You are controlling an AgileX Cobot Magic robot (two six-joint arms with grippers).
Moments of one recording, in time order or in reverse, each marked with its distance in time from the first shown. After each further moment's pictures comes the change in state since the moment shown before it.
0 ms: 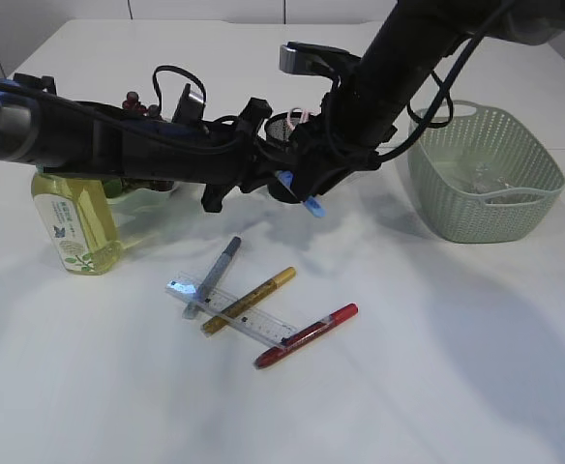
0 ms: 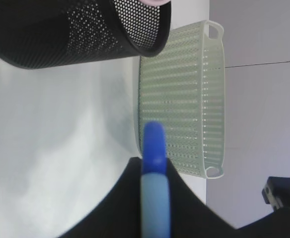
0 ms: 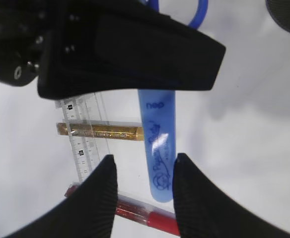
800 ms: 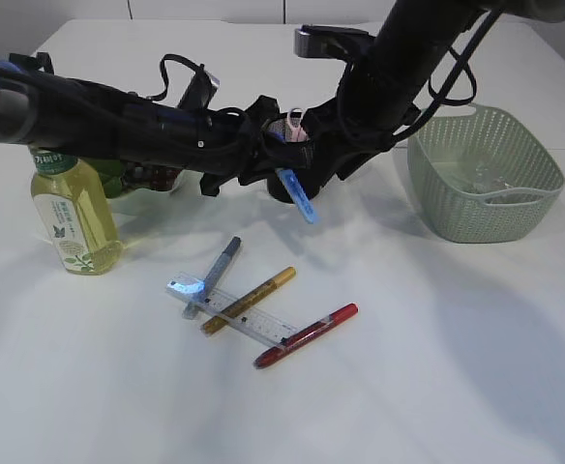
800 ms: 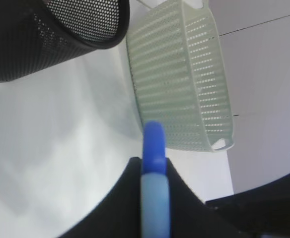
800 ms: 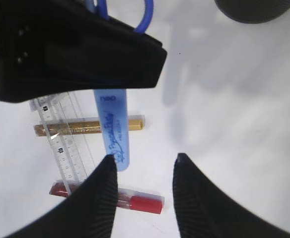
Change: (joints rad) left arm 0.009 0.000 -0.074 0.201 0.045 0.004; right arm 0.000 -0.049 0.000 -0.113 0.002 0.128
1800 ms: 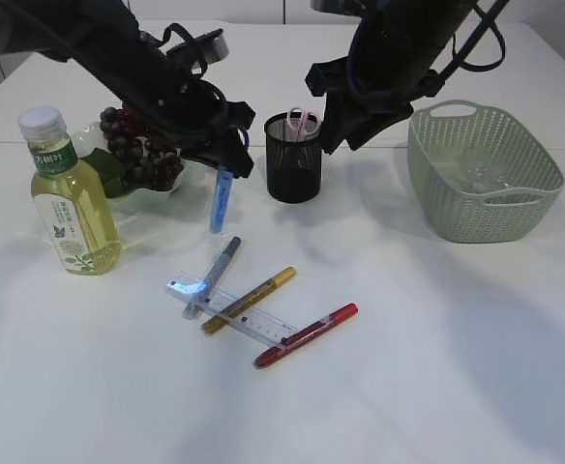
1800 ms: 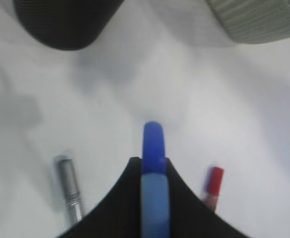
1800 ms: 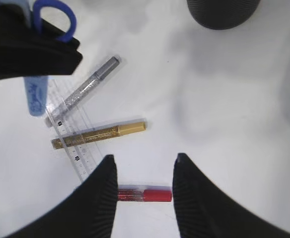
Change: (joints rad) left arm 0.017 -0.023 -0.315 0.962 0.296 -0.408; right arm 0.000 -0.085 0.000 -0.037 0.009 0.165
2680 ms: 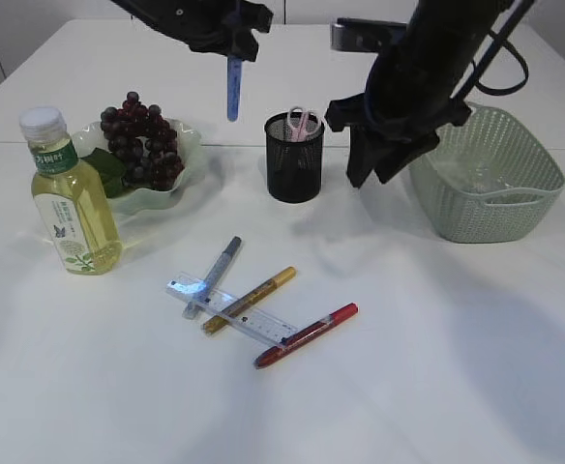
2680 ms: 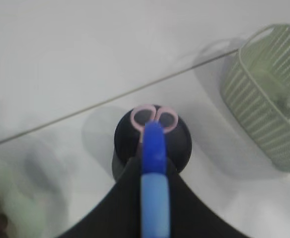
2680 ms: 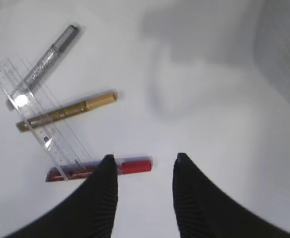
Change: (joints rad) left arm -0.058 0.000 -0.252 0.311 -0.229 -0.187; right arm 0.000 -0.032 0.106 -0.093 0.004 0.101
